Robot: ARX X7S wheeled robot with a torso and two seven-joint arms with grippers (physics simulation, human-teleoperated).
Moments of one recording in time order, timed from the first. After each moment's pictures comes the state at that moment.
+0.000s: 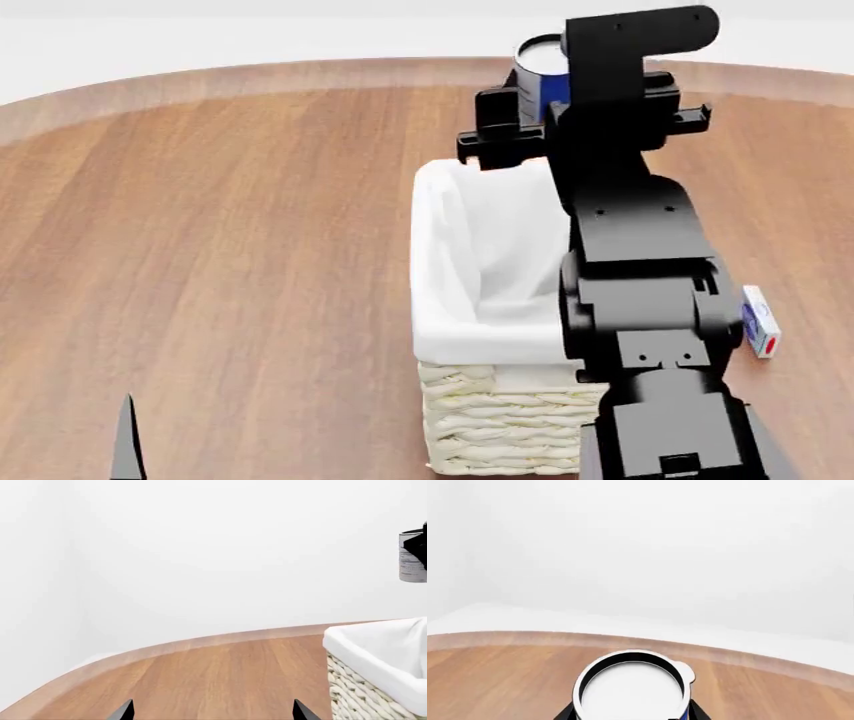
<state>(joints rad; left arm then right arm) 0.07 -0.35 0.25 0.63 -0.15 -0.32 -0.44 1.34 0.08 -0.26 1.22 0.20 0.07 -0.09</state>
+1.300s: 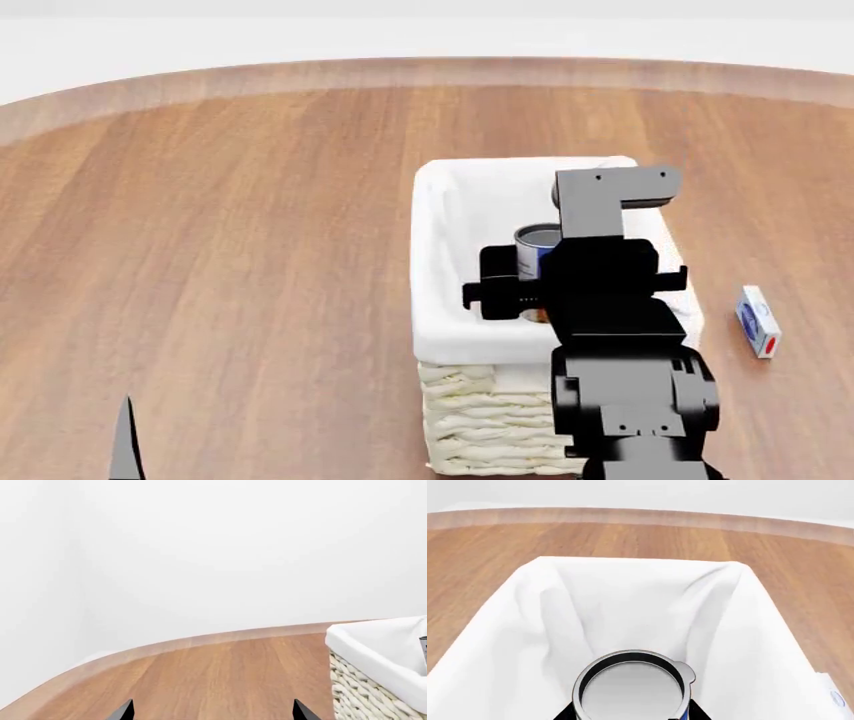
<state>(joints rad) 0.07 -0.37 0.26 0.61 -0.16 -0.30 -0.46 1.22 0.05 -0.07 1.31 0.03 0.30 -0.12</state>
